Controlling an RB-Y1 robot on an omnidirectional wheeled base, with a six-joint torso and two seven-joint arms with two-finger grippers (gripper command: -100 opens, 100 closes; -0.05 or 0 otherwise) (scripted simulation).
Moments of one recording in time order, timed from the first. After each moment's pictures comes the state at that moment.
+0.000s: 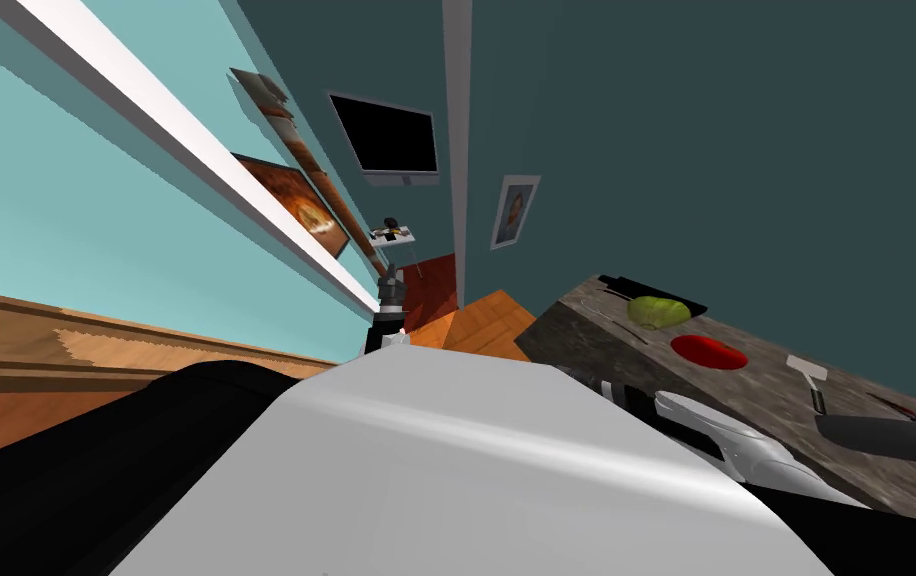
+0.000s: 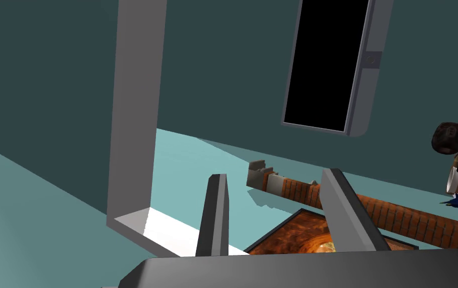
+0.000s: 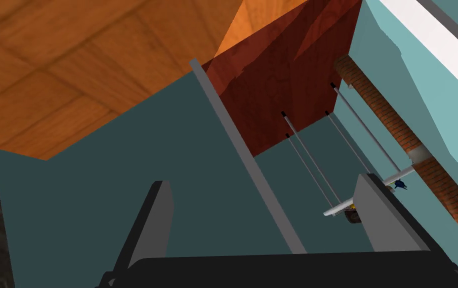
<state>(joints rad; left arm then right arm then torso) 0.53 0.03 -0.03 -2.29 0.06 -0.35 -0.09 0.31 -1.19 0.54 -1.13 0.51 -0.87 -0.03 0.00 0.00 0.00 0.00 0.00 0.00</state>
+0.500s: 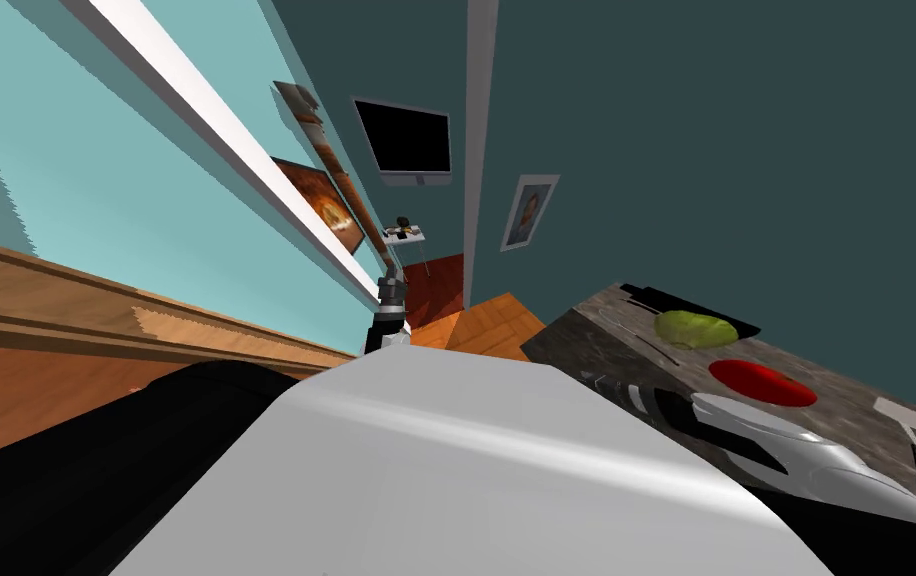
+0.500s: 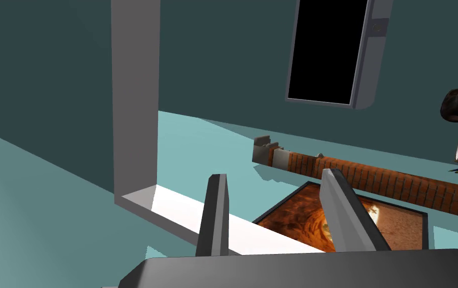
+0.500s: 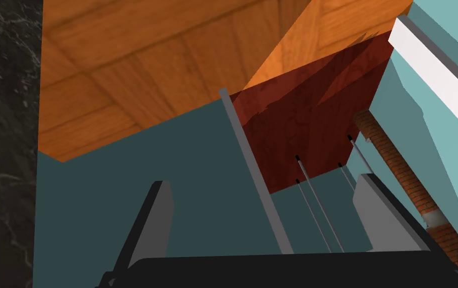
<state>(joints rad) 0.53 0.03 -0.03 -2.29 0.06 -0.35 -0.09 0.27 -1.29 0.57 -1.02 0.57 -0.88 -0.04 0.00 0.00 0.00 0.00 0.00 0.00</state>
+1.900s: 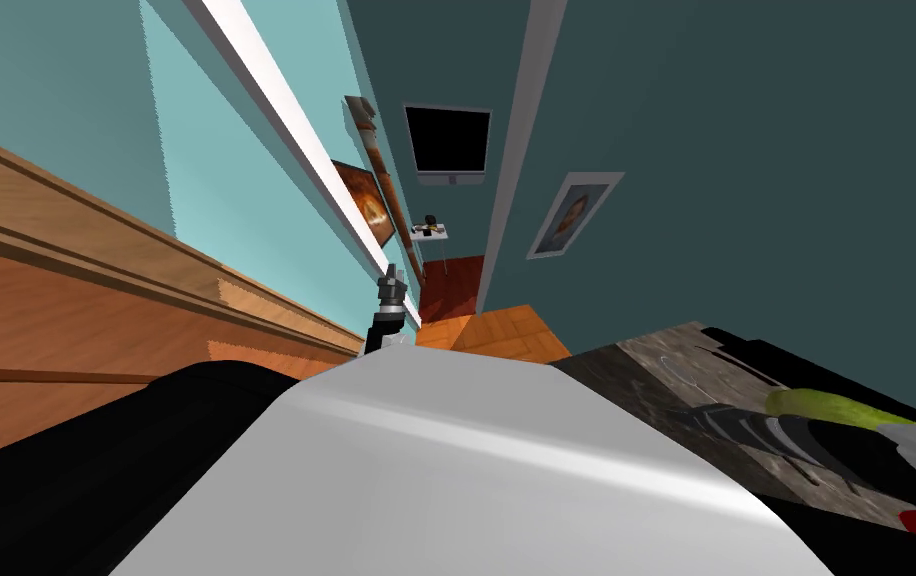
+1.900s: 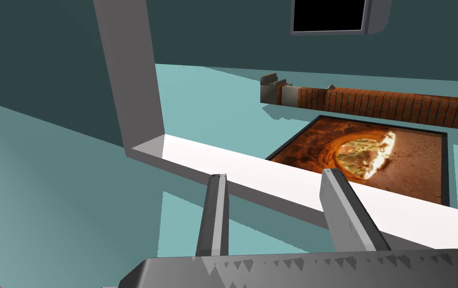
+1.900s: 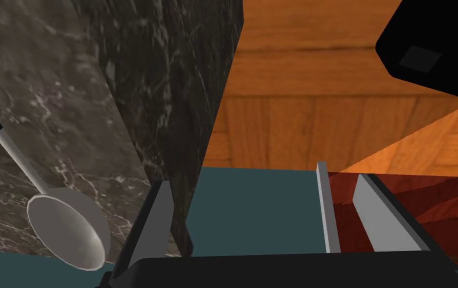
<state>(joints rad) 0.53 0.03 -0.03 -2.29 0.06 -0.35 -0.09 0.19 -1.48 0.65 -0.67 0.72 -0.87 -0.04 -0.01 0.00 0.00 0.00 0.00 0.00</state>
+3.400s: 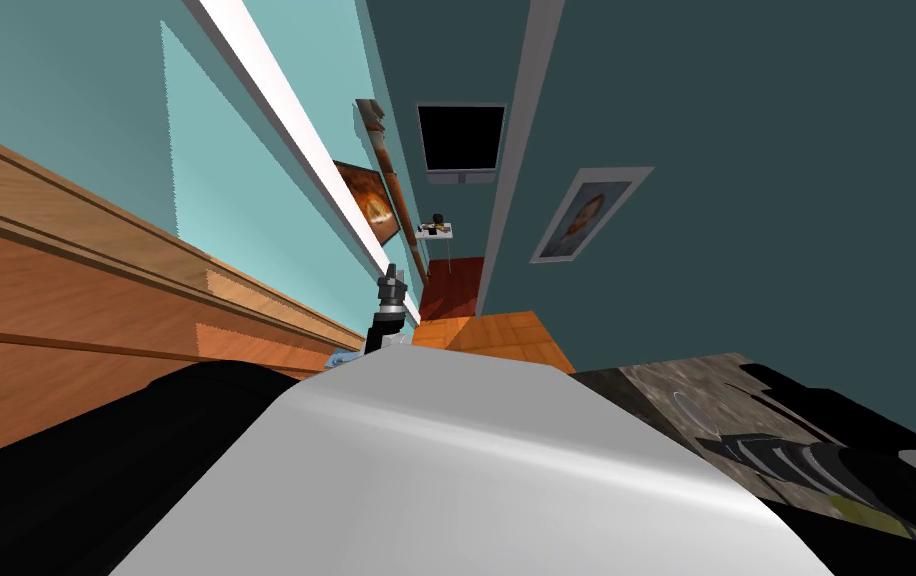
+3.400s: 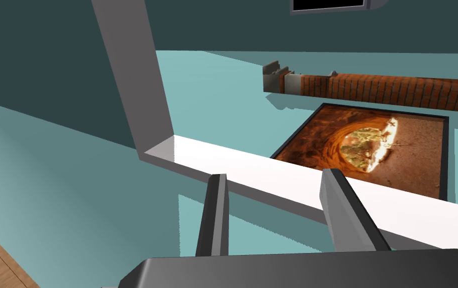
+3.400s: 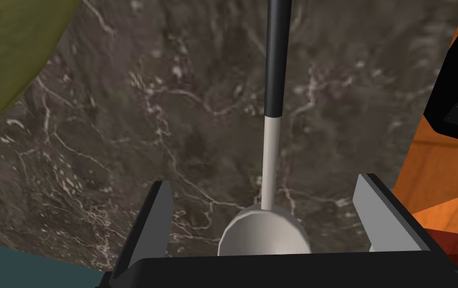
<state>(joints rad) 0.53 0.03 -0.03 -2.29 0.06 -0.35 -0.09 0.14 -1.41 0.71 -0.49 0.83 -0.81 -0.05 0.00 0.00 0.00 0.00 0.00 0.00</state>
